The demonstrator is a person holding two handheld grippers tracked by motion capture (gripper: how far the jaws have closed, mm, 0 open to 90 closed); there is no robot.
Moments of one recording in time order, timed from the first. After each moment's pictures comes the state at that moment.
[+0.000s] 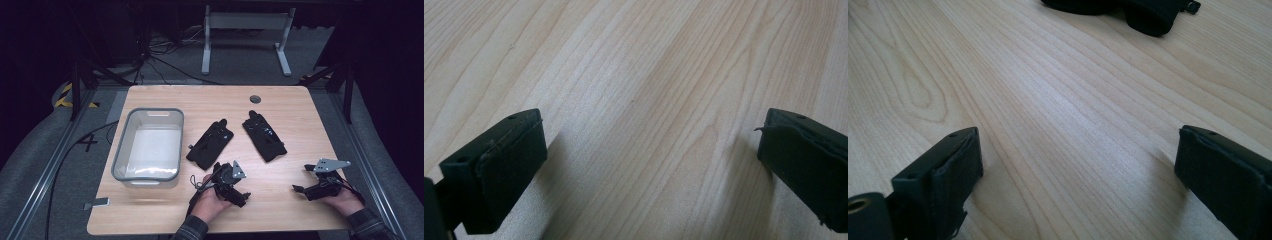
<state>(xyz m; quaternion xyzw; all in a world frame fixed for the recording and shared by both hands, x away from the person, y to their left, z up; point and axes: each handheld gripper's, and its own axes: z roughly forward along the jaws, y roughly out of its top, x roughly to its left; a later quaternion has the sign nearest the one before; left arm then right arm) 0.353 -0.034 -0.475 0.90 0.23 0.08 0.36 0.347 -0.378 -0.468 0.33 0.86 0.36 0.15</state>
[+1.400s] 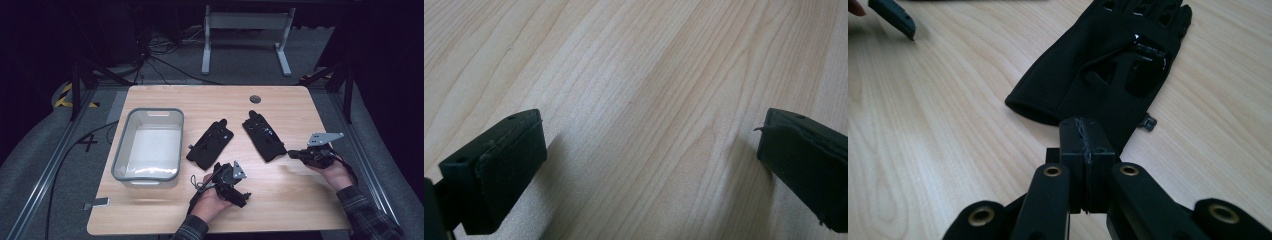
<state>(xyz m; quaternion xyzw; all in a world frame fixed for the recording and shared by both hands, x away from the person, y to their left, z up) 0.353 -0.035 -0.475 0.90 0.23 0.08 0.36 0.411 -0.359 -0.425 0.29 0.87 0.38 0.15</state>
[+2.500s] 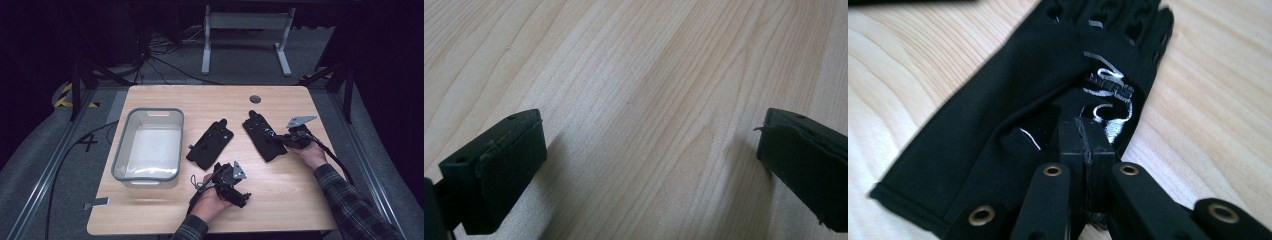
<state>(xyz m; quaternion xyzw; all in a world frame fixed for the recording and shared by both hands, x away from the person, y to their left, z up) 0.353 -0.035 -0.475 0.90 0.22 0.08 0.36 0.490 -0.329 -0.452 0.31 0.87 0.35 0.15</state>
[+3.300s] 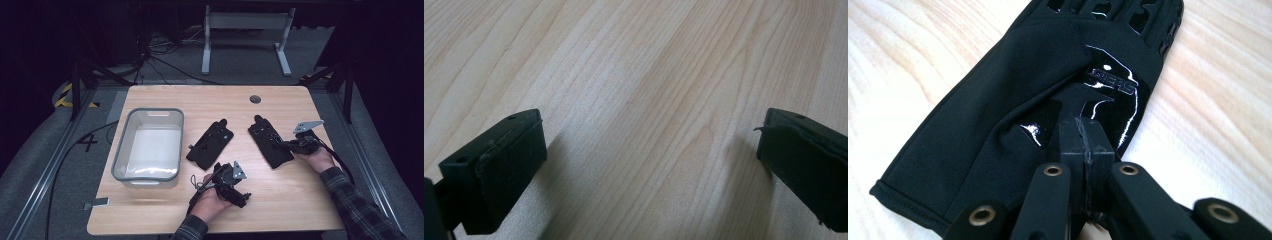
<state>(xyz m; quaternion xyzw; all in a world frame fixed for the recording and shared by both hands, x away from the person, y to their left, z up) 0.353 -0.035 -0.475 0.90 0.22 0.08 0.36 0.468 -0.349 -0.451 0.32 0.87 0.35 0.12</state>
